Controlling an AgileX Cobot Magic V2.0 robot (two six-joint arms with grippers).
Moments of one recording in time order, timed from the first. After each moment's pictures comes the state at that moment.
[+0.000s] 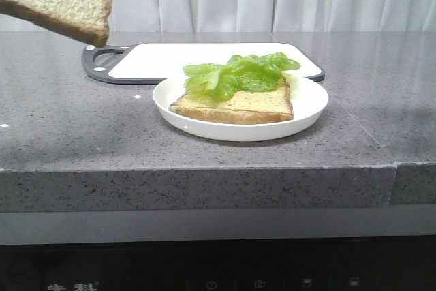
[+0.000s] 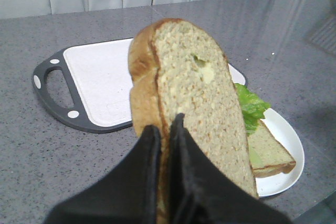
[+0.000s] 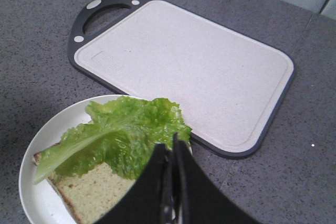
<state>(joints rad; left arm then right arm) -0.51 0.77 -0.68 -0.21 0.26 0.09 0.38 1.04 -0.88 0.41 0.31 -0.49</state>
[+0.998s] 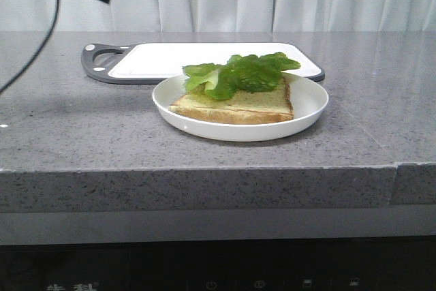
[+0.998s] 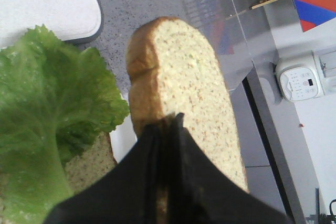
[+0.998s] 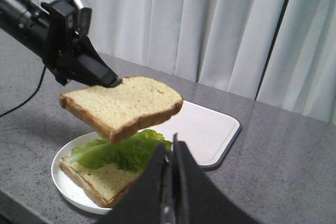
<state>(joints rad) -0.32 1.72 -1.37 -1.29 1.02 0.57 0.38 0.23 -0.41 0.41 0.22 -0.49</state>
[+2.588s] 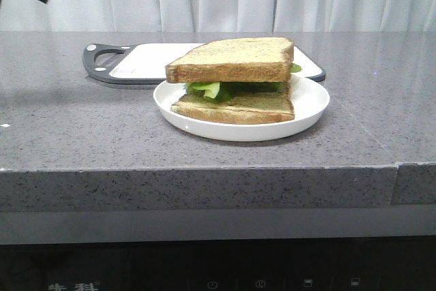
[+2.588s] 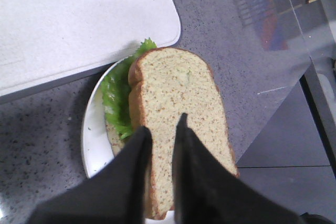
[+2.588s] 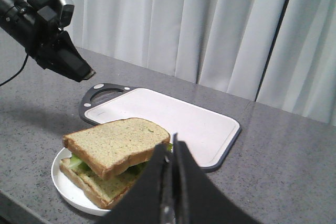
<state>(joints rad) -0.14 1.70 -1.42 -1.08 1.11 0.58 0.38 0.23 -0.41 0.41 0.21 -0.49</state>
